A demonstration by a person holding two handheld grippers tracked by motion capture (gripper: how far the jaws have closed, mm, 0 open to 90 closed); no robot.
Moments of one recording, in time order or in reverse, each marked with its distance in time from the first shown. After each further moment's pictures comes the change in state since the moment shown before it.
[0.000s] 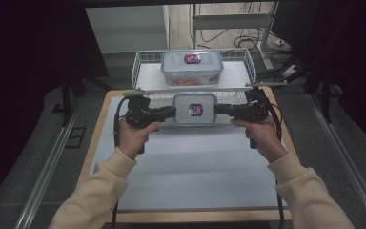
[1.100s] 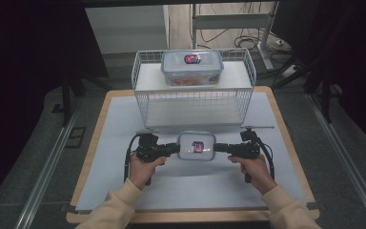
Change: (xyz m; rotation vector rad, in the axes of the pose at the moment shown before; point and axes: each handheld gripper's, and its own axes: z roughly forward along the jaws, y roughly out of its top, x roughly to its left) left arm 0.020 -0.110 0.046 0.131 -0.039 -0.110; right arm -0.056 -0.125 0.039 0.111 0.058 0.220
